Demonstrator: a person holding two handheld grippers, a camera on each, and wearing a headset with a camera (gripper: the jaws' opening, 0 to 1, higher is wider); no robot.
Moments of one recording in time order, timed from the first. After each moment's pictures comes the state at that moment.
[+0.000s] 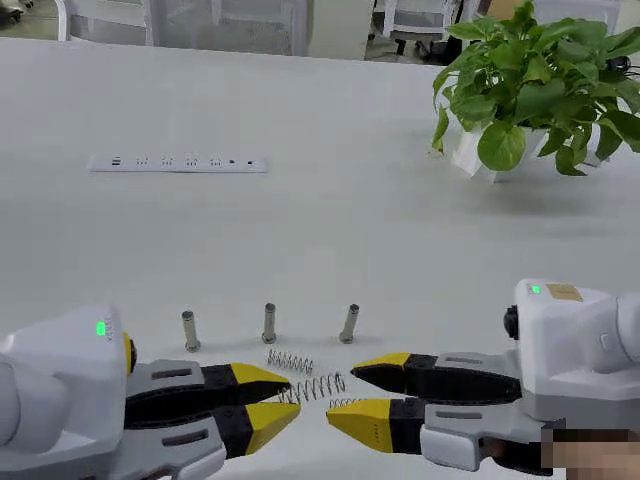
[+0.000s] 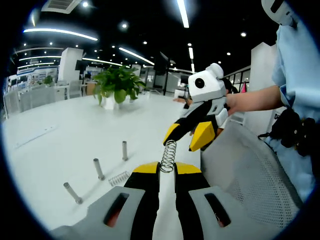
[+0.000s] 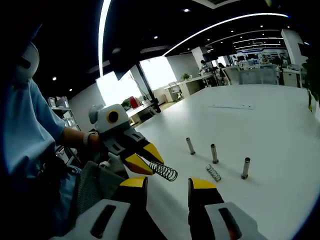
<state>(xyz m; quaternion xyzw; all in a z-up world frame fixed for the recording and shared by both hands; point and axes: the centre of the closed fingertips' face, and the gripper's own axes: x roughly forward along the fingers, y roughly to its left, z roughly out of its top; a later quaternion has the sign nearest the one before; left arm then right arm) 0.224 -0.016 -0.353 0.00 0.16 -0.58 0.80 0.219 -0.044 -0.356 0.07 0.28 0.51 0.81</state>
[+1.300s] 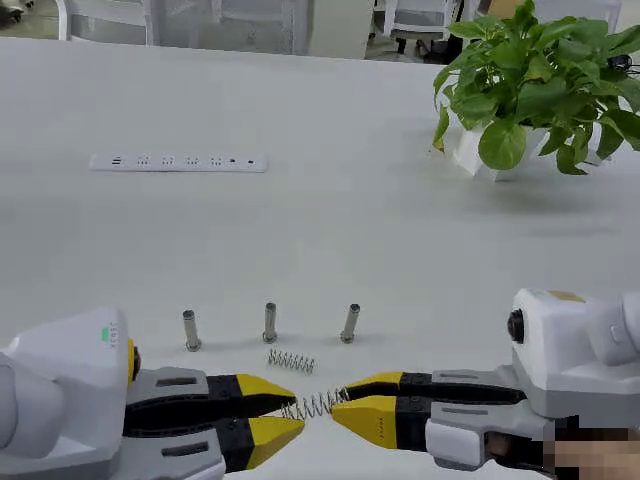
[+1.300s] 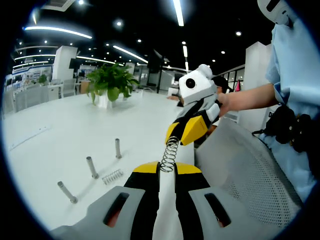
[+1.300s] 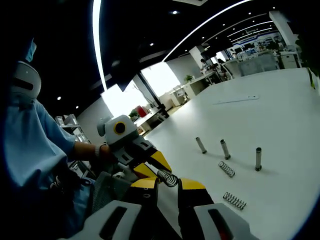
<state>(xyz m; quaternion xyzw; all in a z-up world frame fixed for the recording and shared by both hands) 0.217 -0.018 -0.359 0.01 0.16 -0.60 0.78 0.211 -0.037 -0.350 0.14 0.29 0.53 0.78</state>
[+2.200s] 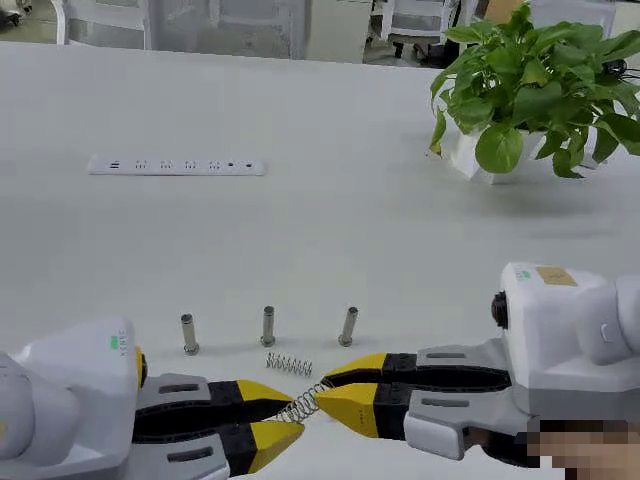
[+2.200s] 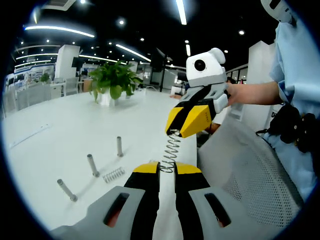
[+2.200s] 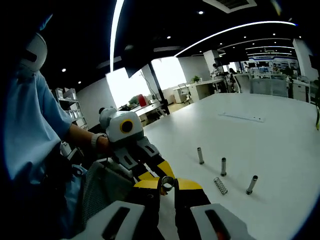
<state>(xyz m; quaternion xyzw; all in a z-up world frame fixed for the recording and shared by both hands) 0.219 -0.019 -0.364 0.01 0.17 -0.59 0.79 0.215 -0.022 -0.331 0.03 0.26 0.54 0.80</state>
